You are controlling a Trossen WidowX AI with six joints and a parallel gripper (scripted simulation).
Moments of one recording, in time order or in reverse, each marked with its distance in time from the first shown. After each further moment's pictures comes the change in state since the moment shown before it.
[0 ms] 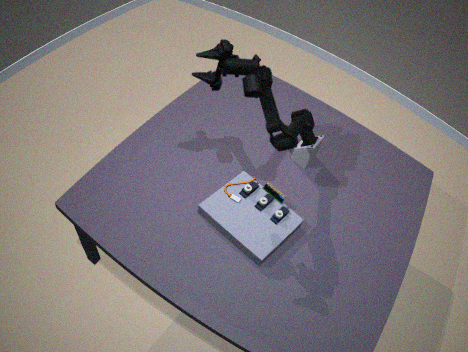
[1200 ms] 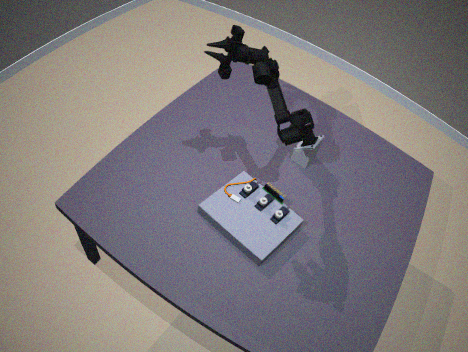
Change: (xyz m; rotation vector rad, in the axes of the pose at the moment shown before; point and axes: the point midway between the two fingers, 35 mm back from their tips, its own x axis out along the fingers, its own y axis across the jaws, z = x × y) arm -0.032 0.042 0.031 0.276 0.005 0.116
